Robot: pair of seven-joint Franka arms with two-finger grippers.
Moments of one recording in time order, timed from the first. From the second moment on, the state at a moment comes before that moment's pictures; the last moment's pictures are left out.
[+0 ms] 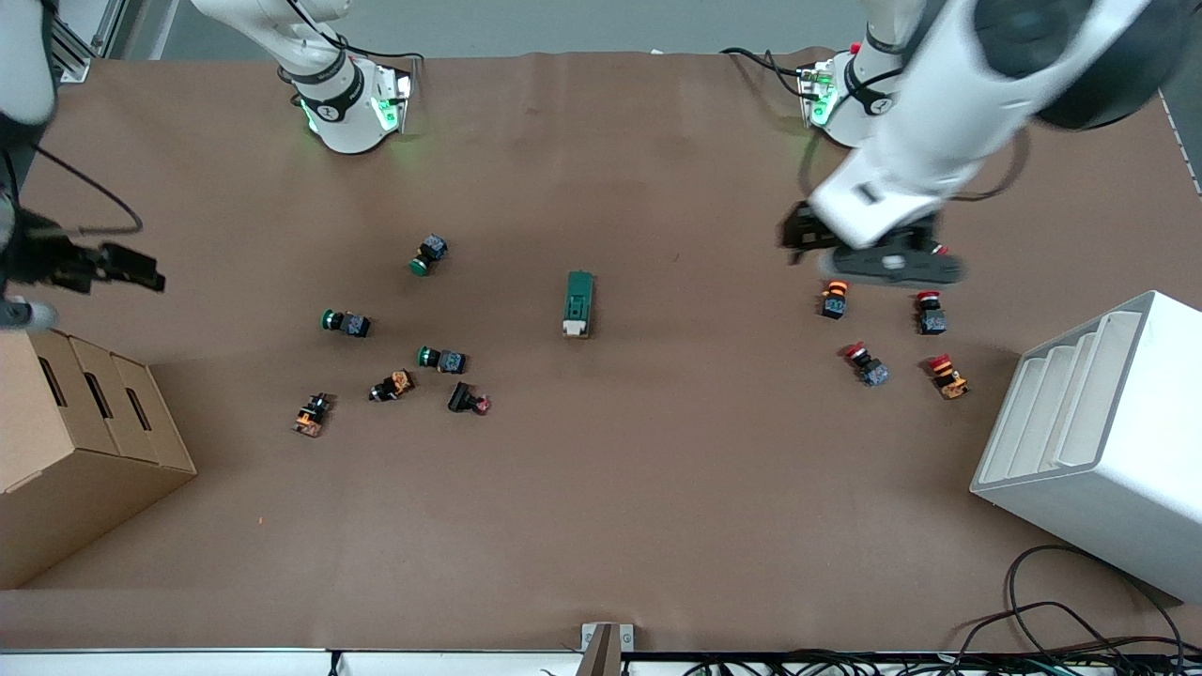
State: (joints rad) left arm -0.16 0.13 -0.38 -1.65 0.01 1.79 -0.47; right arm -0.01 0.13 -0.09 -1.62 0.02 1.62 -0.11
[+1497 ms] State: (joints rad) left arm -0.75 0.59 -0.41 -1.87 1.03 2.28 -2.08; right arm 0.51 0.55 -0.07 -1.58 0.20 1.92 1.55
